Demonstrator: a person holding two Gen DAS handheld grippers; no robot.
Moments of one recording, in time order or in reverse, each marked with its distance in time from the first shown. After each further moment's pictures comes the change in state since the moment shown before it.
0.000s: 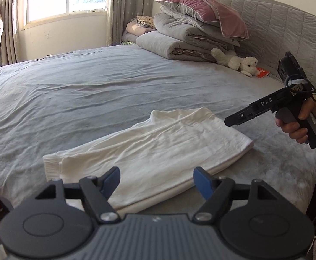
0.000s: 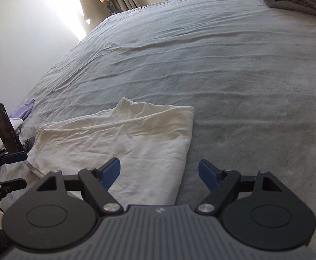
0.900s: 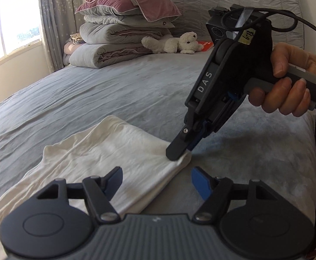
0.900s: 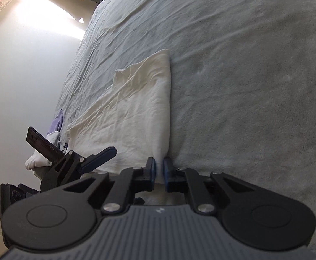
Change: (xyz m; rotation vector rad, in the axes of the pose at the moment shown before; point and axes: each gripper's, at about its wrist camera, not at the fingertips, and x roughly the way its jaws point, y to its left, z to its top) left arm 0.104 -0.136 0.009 0.335 -0.018 -0.113; right arm -0.009 -0.064 -0.021 0.371 0.206 0.270
